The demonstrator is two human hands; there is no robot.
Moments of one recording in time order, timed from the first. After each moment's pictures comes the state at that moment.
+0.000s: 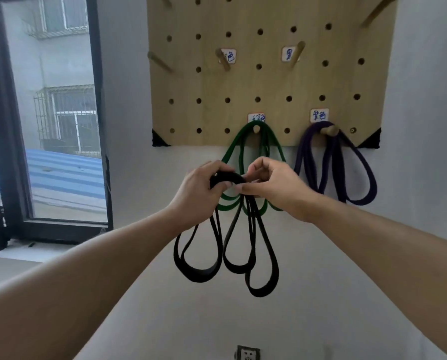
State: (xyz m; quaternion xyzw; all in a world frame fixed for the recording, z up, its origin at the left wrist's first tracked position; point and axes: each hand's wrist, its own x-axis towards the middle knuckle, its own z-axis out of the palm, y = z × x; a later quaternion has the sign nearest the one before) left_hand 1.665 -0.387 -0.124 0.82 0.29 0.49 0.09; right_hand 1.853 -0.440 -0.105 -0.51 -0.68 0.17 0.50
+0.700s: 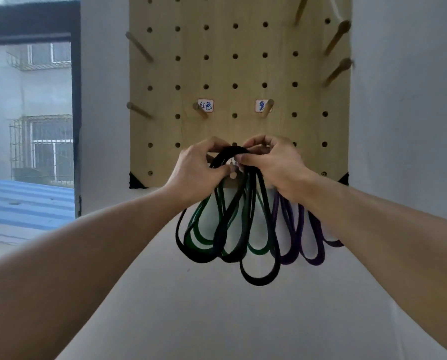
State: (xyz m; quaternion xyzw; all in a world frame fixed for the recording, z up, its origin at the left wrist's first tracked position) left_hand 1.705 -0.385 -0.007 0.80 0.23 0.55 0.07; right_hand 1.876 -0.448 0.010 -0.44 -0.61 0.16 0.64
